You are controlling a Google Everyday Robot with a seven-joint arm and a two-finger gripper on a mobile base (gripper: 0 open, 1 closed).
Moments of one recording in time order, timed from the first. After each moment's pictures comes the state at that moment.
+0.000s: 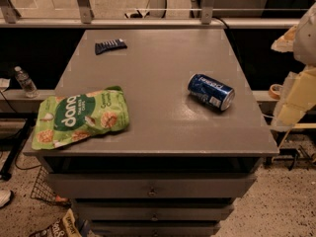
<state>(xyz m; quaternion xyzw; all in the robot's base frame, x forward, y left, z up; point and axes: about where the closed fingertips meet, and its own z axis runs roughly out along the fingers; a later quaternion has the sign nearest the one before) 0.438 -0.215 0.981 -0.60 0.78 -0.04 0.17</state>
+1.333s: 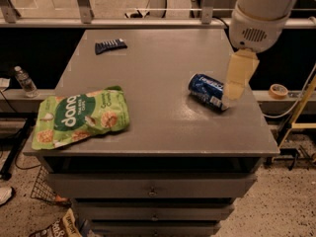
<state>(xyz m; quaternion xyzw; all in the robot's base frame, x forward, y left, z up) 0.508 -0.178 0.956 -0.55 0.83 -0.08 0.07</state>
